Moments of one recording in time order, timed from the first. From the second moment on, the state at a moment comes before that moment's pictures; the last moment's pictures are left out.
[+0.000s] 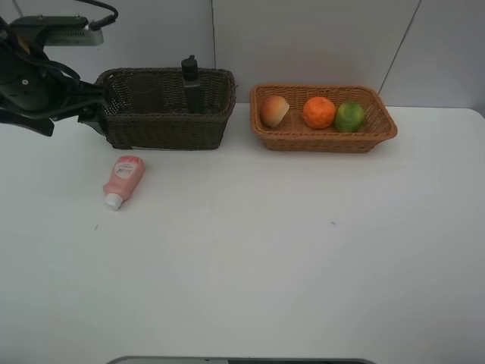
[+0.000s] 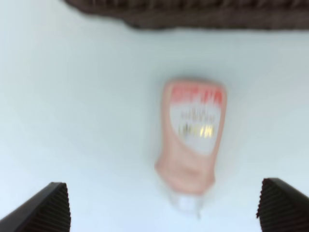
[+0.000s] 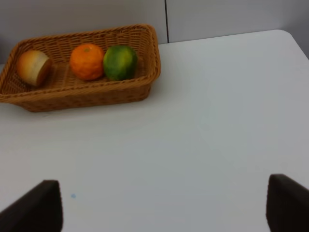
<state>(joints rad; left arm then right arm) -0.21 1.59 -1.01 0.10 0.61 -0.26 -0.04 -0.01 -0.53 -0.05 1.06 0.07</state>
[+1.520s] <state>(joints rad) -0.21 1.87 -1.05 -0.01 0.48 -0.23 -0.04 -0.01 -0.53 -0.05 1.06 0.07</state>
